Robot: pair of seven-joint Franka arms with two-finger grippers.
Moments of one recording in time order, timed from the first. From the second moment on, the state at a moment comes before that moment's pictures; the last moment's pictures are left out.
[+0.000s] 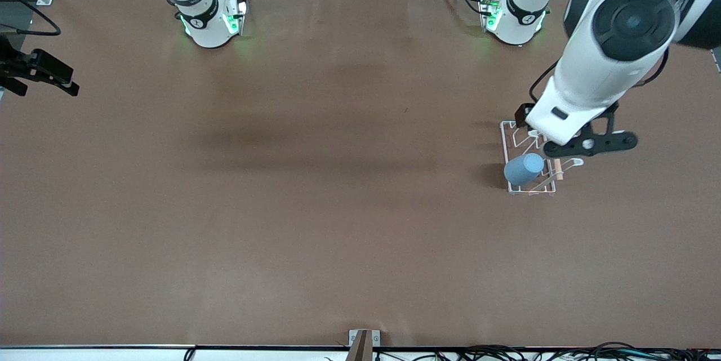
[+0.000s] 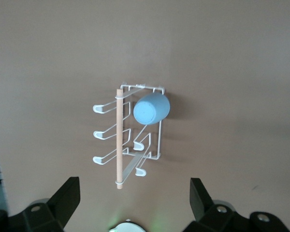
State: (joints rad) left arm -0.16 0.29 -0.27 -1.22 0.24 1.32 -0.46; right arm -0.04 -0.06 0.00 -1.56 0.00 1.50 -0.03
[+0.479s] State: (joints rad) left arm 0.07 0.20 -0.25 -1.22 0.05 1.34 -0.30; right arm -0.04 -0.06 0.00 -1.57 0.00 1.50 -0.03
